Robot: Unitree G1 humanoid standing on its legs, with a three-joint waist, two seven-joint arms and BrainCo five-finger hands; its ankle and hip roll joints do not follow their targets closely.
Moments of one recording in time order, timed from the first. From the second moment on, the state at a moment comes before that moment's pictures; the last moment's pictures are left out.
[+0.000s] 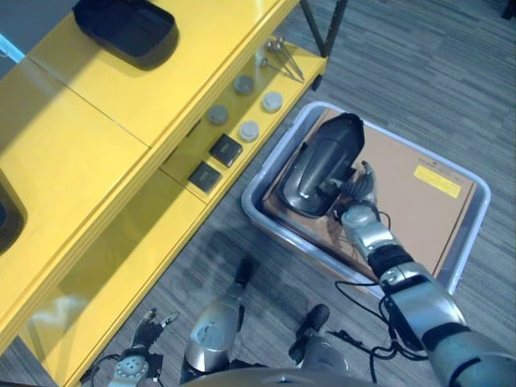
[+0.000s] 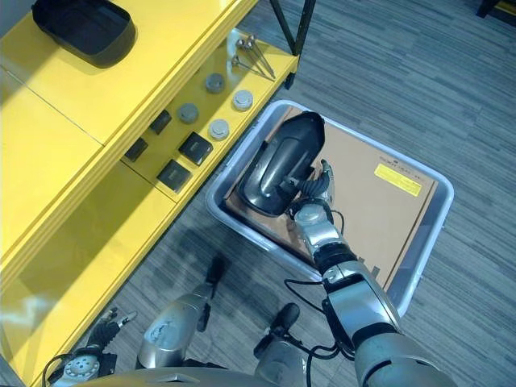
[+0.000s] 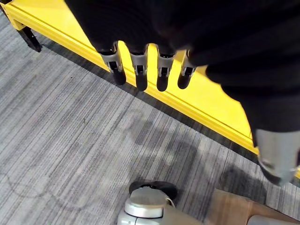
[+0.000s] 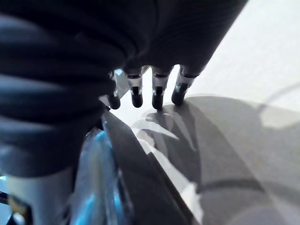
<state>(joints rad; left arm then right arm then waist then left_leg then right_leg) 0.05 0.29 -0.31 1.12 -0.26 -0.32 0.16 -0.71 -0.41 0.36 0.88 0.22 0.13 -0.61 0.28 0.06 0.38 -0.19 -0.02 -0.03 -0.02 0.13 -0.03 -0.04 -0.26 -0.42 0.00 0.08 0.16</state>
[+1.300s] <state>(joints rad) -0.09 0.41 -0.32 0.32 -0.37 -0.21 0.01 -0.36 -0.56 0.09 0.36 0.30 0.11 -0.73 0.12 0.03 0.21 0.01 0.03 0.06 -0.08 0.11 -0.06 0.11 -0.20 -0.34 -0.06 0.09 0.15</state>
